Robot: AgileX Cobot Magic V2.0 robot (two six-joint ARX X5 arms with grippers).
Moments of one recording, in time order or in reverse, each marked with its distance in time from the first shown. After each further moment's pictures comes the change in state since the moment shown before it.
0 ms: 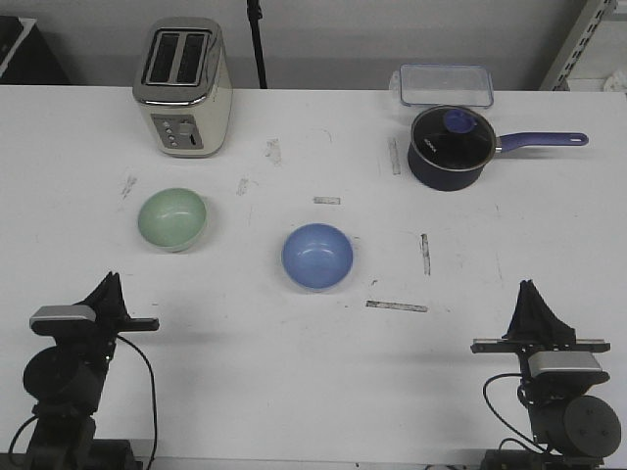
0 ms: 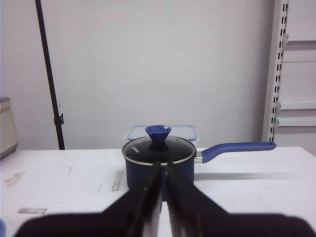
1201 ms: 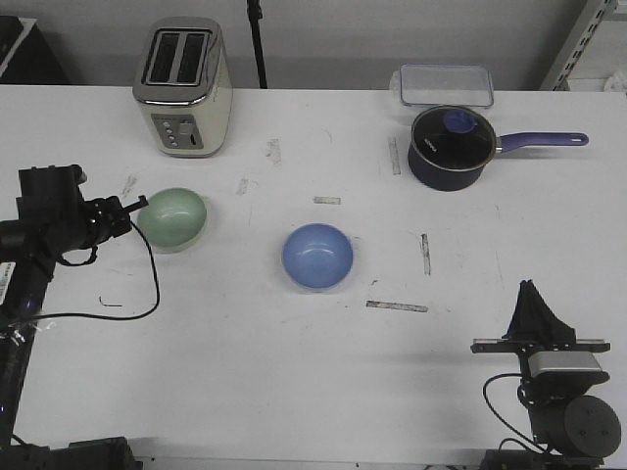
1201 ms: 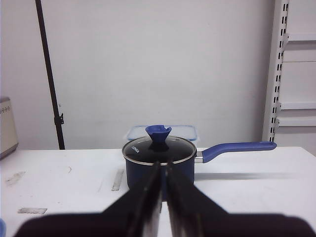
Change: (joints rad) left arm 0.147 0.998 0.972 -0.709 0.248 -0.309; right arm 0.000 0.000 0.000 0.000 0.000 0.000
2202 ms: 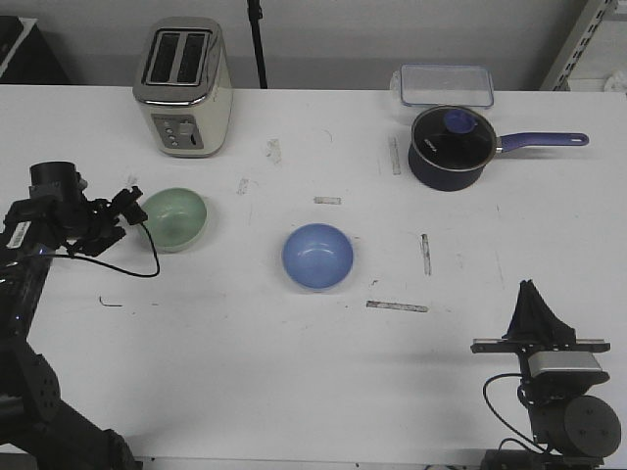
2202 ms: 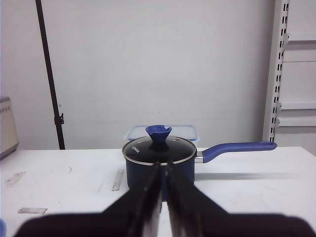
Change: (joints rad) left arm 0.092 0.291 0.003 0.085 0.142 -0.125; right arm 0.000 0.000 0.000 0.000 0.000 0.000
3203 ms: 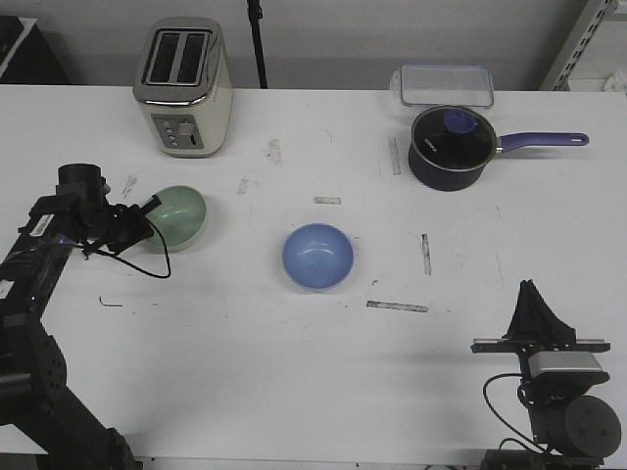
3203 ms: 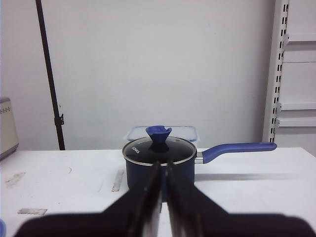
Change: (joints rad) left arm -0.051 0.080 0.000 -0.002 -0.049 0.041; right arm 0.000 0.000 0.000 0.003 0.000 0.000
